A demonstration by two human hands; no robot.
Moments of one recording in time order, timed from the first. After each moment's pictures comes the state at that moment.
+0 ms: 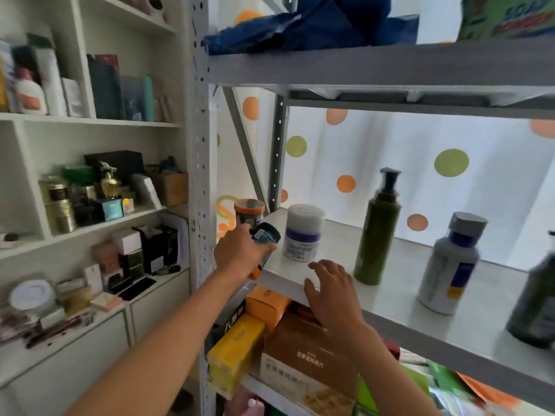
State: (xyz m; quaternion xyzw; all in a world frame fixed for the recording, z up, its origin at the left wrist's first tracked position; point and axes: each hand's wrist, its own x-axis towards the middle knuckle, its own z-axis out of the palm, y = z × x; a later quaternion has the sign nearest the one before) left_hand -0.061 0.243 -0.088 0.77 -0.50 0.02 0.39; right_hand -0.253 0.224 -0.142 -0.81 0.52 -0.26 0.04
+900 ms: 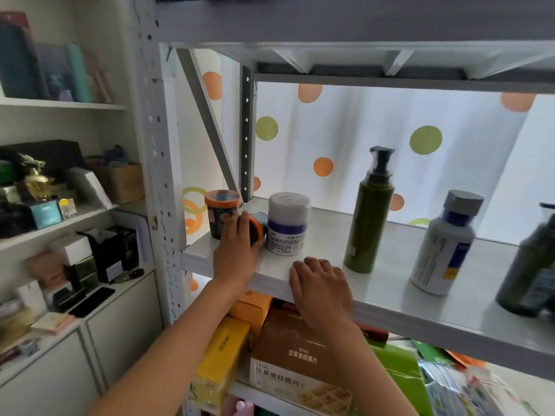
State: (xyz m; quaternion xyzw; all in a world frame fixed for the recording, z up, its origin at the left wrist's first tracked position) left_hand -0.054 0.168 -0.147 0.70 -0.60 0.07 0.38; right_hand -0.230 0.199 -0.170 -0.78 0.55 -0.23 -0.18
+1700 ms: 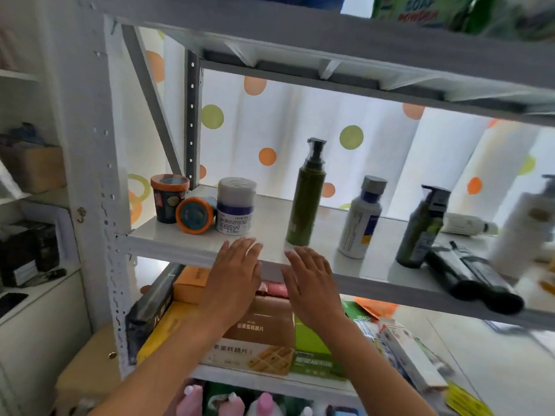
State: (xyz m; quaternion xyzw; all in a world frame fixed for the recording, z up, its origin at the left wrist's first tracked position) left_hand -0.129 0.260 -0.180 0.54 -0.75 0.13 0.35; right_hand -0.299 0.280 -0.166 -0.77 0.58 -0.27 -0.10
